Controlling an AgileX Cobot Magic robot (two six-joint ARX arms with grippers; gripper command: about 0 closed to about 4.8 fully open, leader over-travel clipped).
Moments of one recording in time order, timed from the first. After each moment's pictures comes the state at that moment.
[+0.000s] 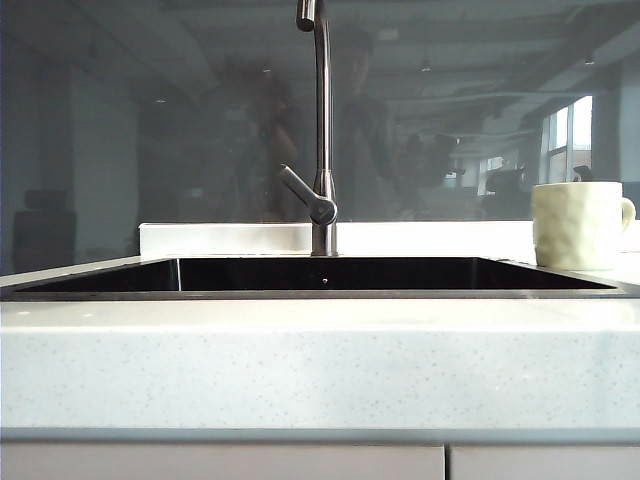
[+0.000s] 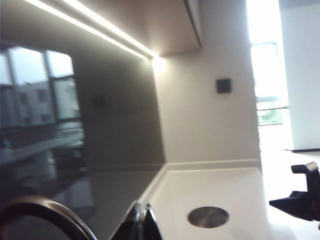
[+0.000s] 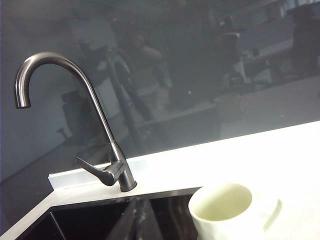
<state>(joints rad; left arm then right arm) 0.05 1.88 1.79 1.43 1.22 -1.10 -0.27 0.48 0.30 0.45 -0.40 0.42</state>
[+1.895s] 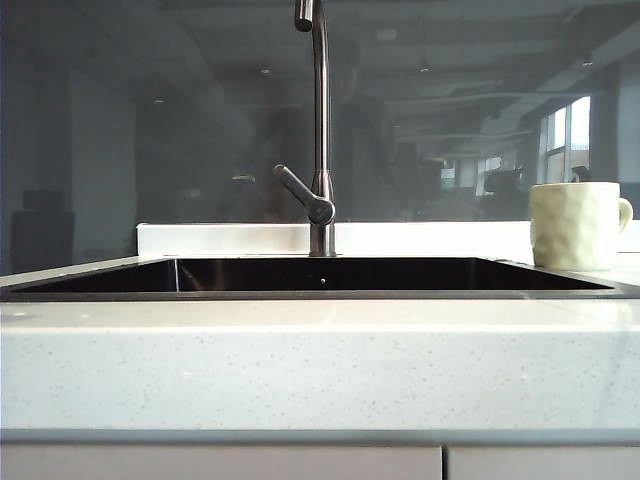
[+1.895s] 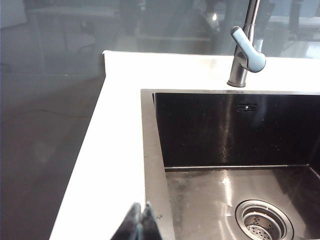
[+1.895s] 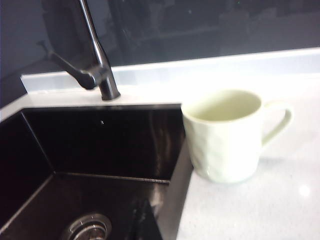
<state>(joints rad) -0.12 0.00 0.01 0.00 0.02 -0.04 -0.09 0.65 0.20 0.41 -0.31 0.14</state>
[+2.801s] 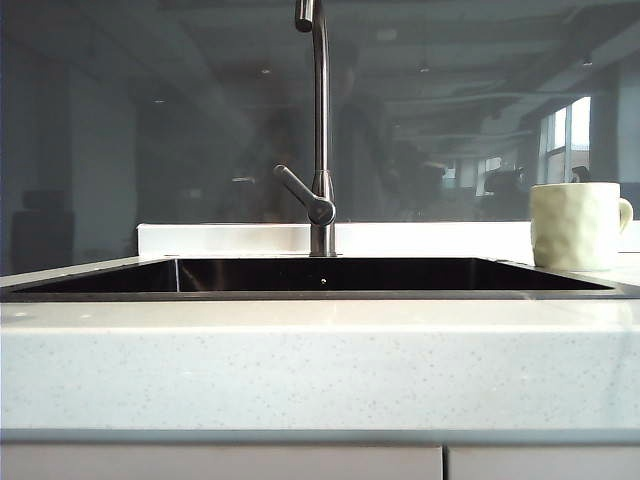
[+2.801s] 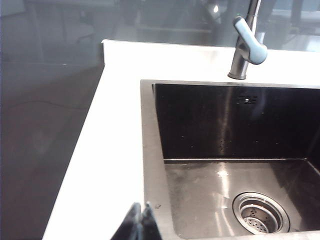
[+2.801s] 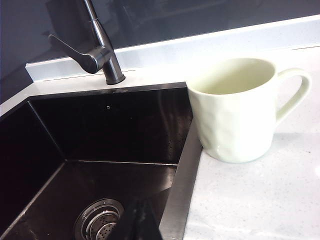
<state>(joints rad) -0.12 0.00 0.01 -0.03 0.02 -0.06 -0.09 0.72 0.19 0.43 -0.34 0.19</state>
